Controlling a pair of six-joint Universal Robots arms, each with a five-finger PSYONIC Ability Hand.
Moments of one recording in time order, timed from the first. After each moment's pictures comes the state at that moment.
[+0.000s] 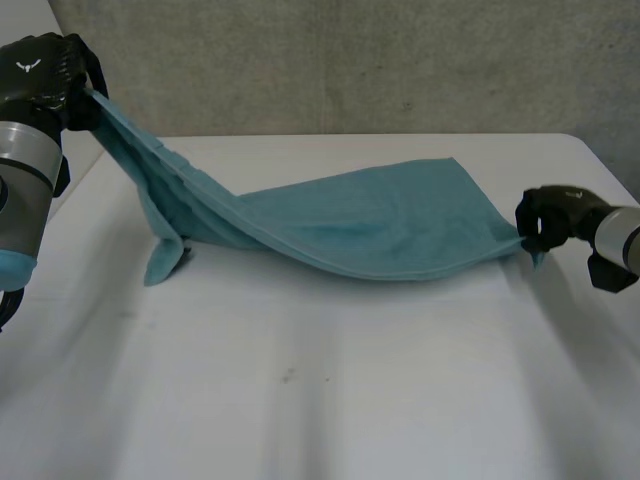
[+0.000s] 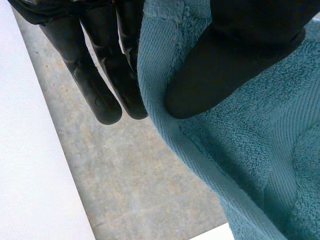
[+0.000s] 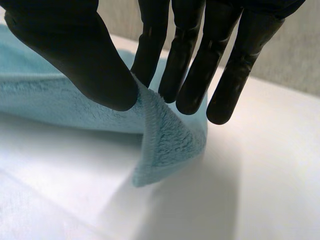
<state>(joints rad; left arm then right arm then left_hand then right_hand) 4.57 -1.87 -1.41 3.54 -1.51 3.18 1.55 -0.93 1.18 0.21 1.15 2.94 1.18 1.22 1.22 1.22 1.03 0.97 1.14 1.14 1.13 0.97</state>
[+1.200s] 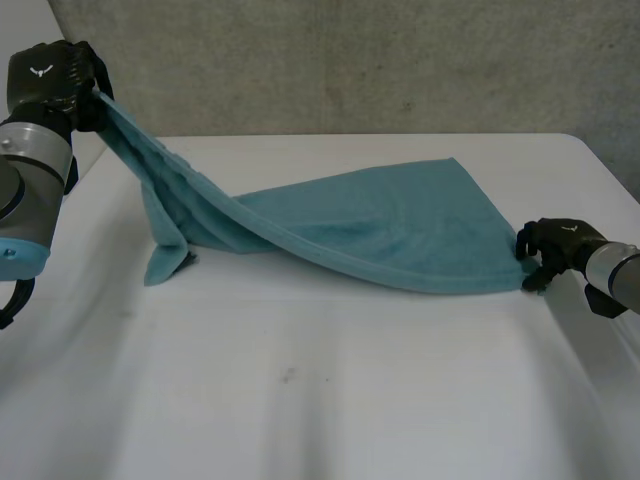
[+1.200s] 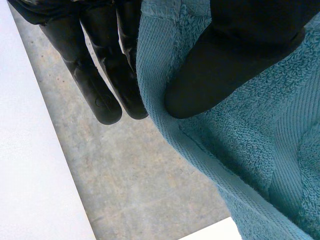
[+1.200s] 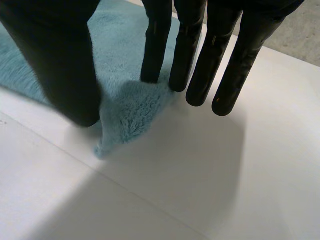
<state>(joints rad) 4.57 -1.97 -1.31 3.54 -1.51 3.18 1.51 -0.77 1.20 0.07 1.17 2.82 1.18 1.22 1.22 1.22 1.03 0.66 0.77 0.77 0.77 0.57</state>
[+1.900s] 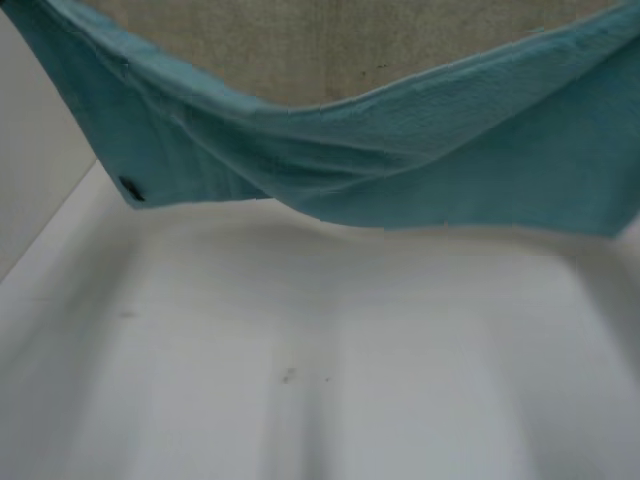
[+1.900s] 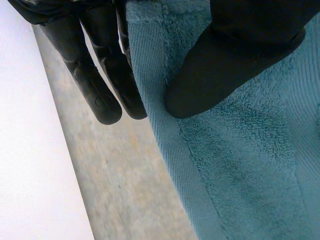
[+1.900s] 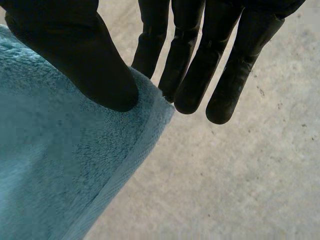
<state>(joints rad) 4.57 -1.55 -1.31 3.33 -1.51 3.15 1.31 -1.50 0.77 0.39 1.00 2.92 1.18 1.22 1.22 1.22 1.03 0.98 1.17 1.18 1.19 0.99</state>
